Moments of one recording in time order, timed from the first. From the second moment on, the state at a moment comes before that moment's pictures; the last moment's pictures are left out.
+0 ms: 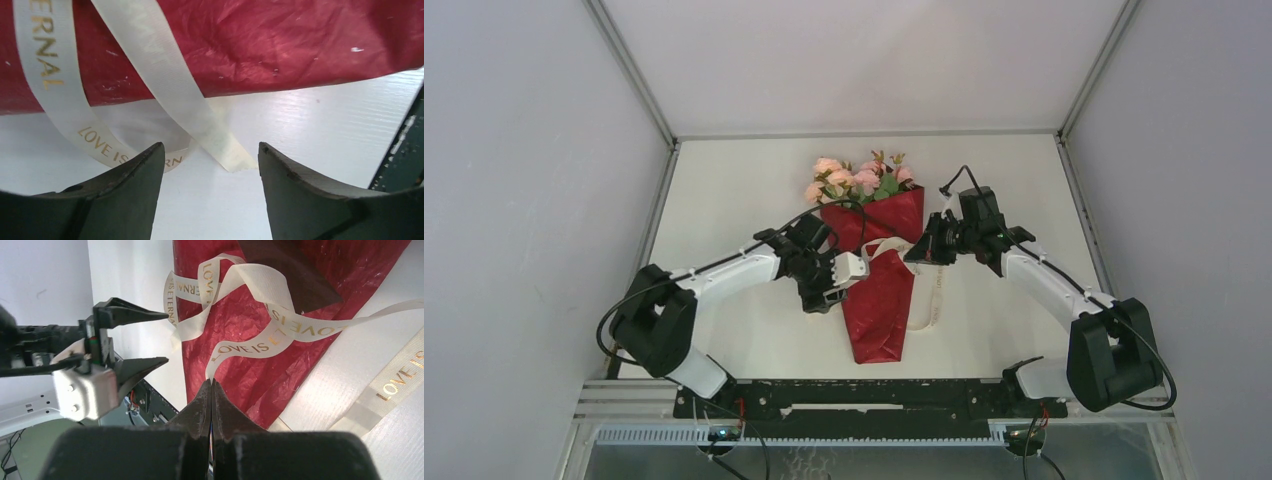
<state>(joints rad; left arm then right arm) -0.66 1.53 0.99 -0.66 0.36 0.71 0.34 1.33 0.86 -0.32 -0.56 0.59</state>
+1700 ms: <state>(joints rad) -0.70 1.65 1.06 -0.70 0.27 0.60 0.31 1.35 0.88 -0.32 -0.61 0.59</state>
